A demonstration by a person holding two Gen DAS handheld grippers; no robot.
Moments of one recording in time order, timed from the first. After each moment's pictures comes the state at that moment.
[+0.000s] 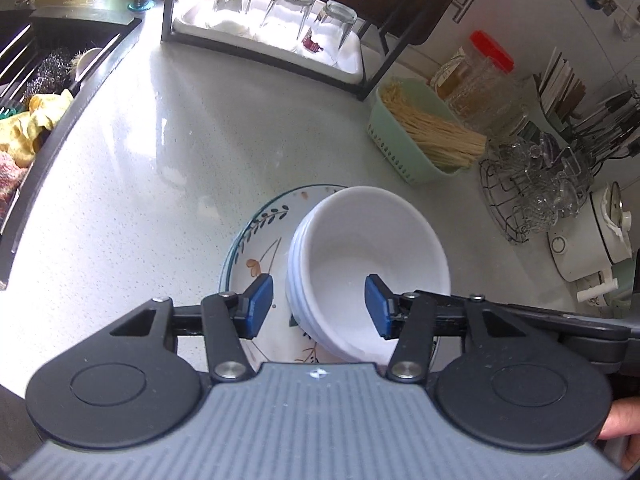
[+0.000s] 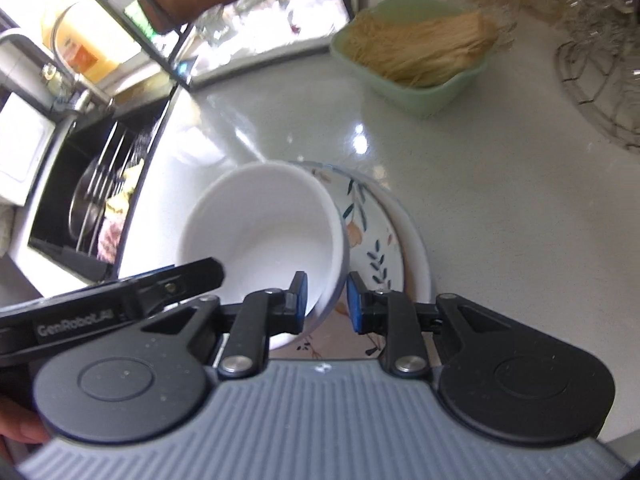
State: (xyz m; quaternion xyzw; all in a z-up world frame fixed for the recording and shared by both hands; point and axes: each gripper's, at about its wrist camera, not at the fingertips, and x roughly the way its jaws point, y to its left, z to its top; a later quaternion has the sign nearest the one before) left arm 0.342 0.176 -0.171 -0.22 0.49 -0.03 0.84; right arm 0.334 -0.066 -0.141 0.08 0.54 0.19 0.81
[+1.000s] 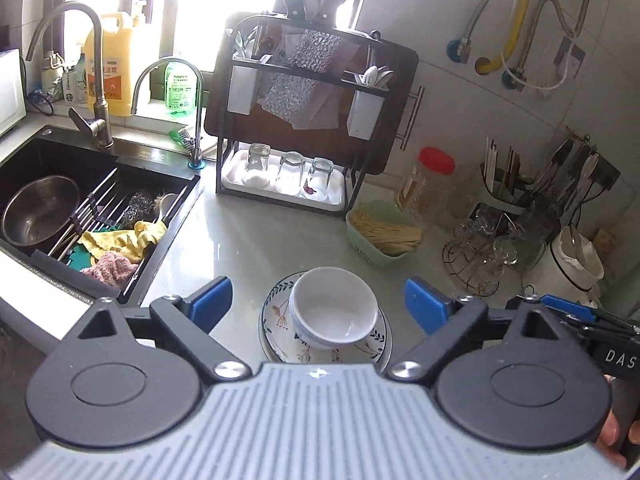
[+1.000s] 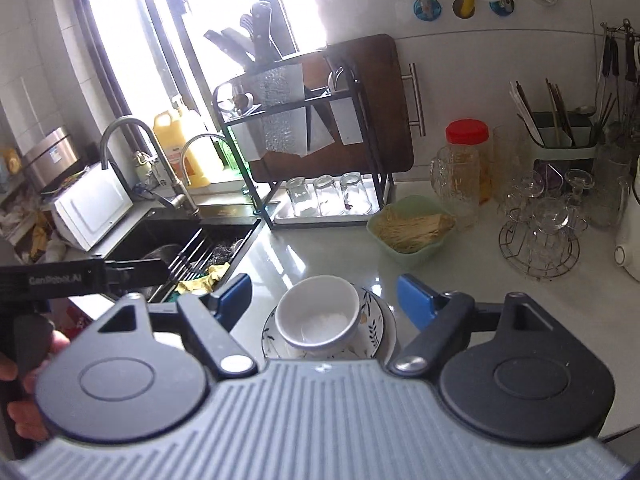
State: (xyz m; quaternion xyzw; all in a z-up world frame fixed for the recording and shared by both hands) left arm 0.162 0.125 0.016 -0.14 0.33 0.05 0.93; right arm 0.180 -0.160 0.010 0.08 0.30 0.26 0.92
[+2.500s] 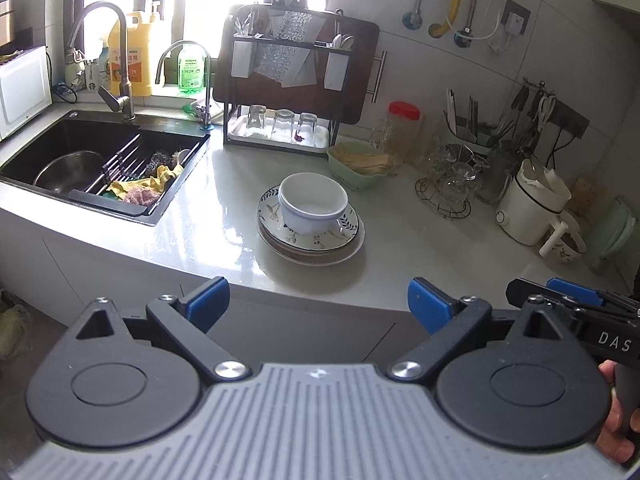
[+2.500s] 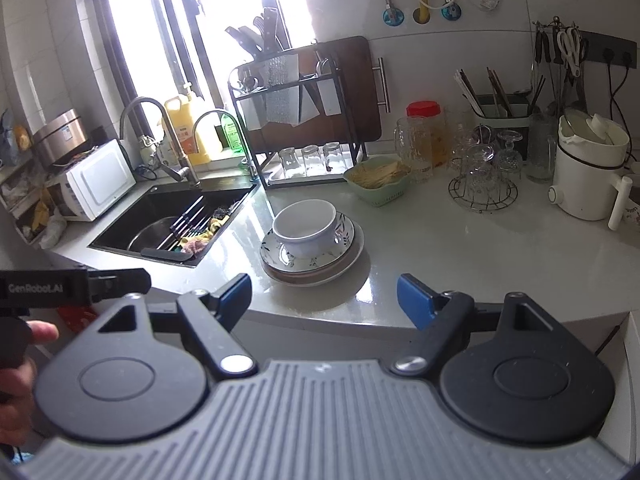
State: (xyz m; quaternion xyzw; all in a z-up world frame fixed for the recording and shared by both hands) left arm -0.039 0.030 -0.005 -0.11 0.34 0.05 0.93; right arm 0.004 -0.229 -0.016 0.06 0.28 0.23 0.93
